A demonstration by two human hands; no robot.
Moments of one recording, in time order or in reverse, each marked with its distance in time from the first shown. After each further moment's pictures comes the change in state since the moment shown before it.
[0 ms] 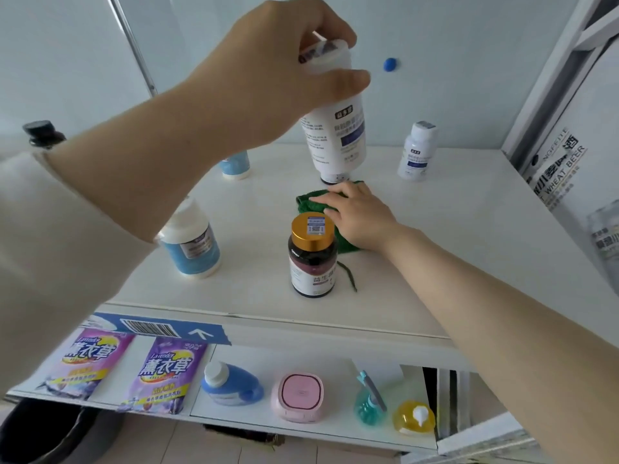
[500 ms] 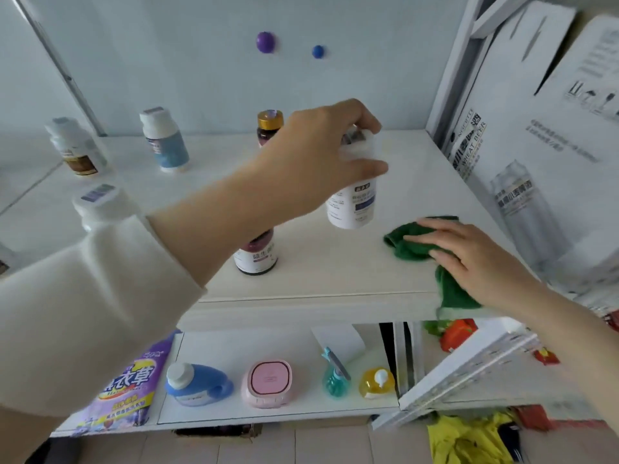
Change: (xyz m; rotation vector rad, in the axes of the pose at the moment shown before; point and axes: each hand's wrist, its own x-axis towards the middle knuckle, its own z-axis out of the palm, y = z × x) left_hand -0.027 0.037 0.073 -0.112 -0.268 0.129; right_hand -0.200 0.084 -0.051 0.030 0.089 0.233
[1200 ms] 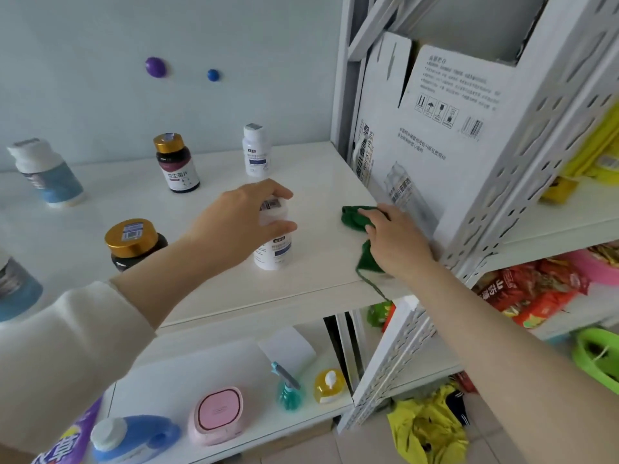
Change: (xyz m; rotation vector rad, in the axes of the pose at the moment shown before) left_hand 0.005 -0.010 0.068 -0.059 -0.145 -0.067; right_hand 0.002 0.025 -0.007 -0.112 0.143 0.420
